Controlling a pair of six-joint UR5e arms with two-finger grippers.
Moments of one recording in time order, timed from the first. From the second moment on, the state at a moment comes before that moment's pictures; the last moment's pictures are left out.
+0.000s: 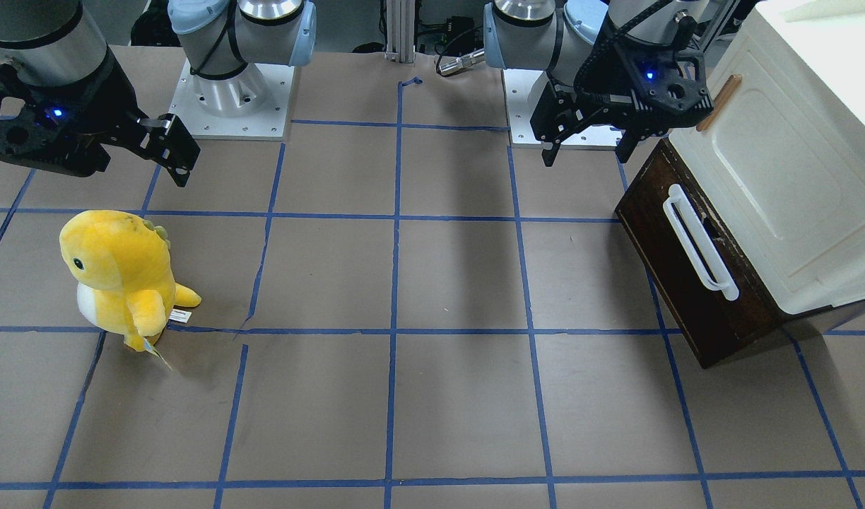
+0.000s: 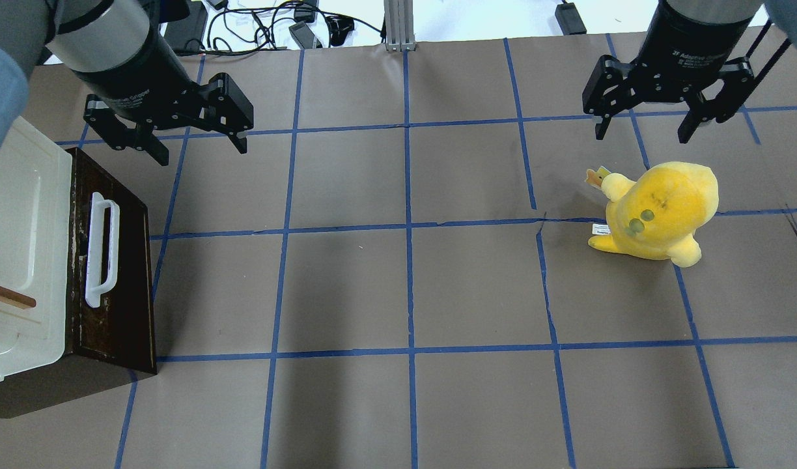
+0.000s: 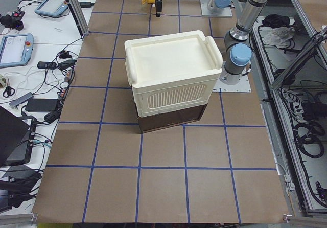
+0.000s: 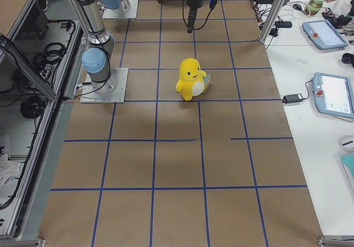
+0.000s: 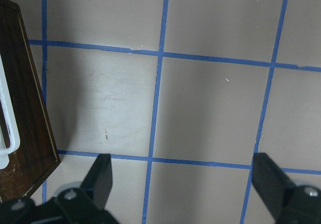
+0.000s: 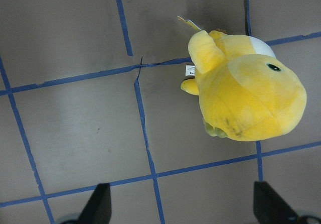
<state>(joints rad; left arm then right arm) -1.60 -1.52 -1.54 -1.60 1.56 -0.15 1.51 -1.53 1.48 -1.44 -1.63 0.11</state>
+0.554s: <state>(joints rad) -1.60 -1.53 -1.53 -1.60 1.56 -0.15 1.51 -1.53 1.48 -1.44 -1.63 0.11</state>
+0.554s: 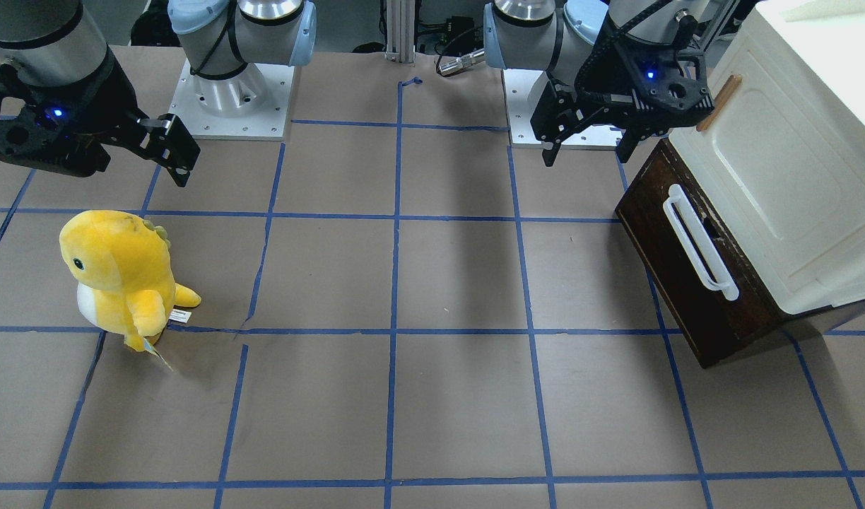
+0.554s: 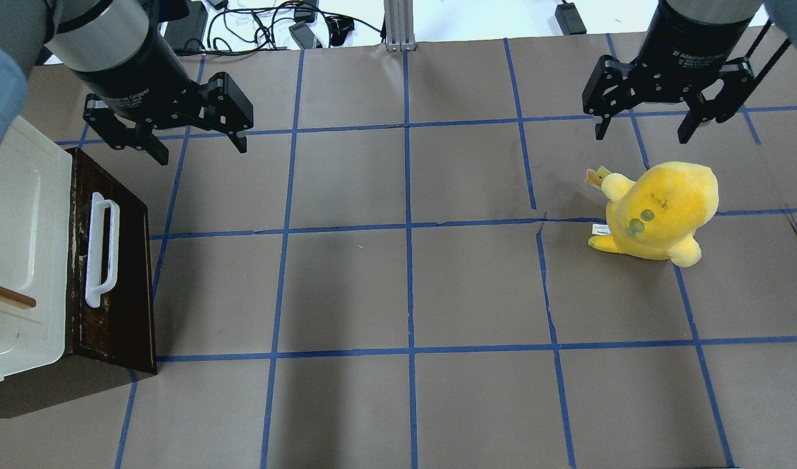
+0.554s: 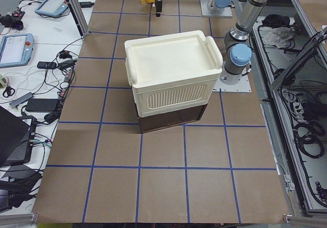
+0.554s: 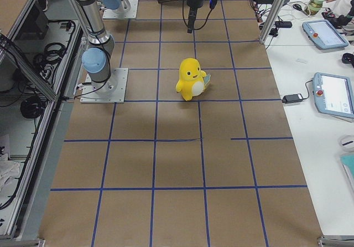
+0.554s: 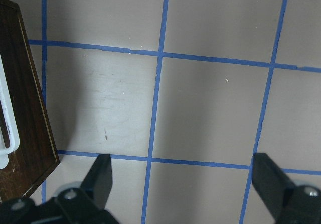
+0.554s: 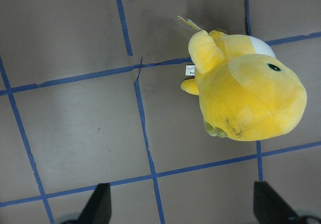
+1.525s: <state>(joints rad) -1.74 -1.76 -1.56 -1.60 1.84 -0.28 1.51 -1.53 1.48 -1.44 -1.63 0.11</state>
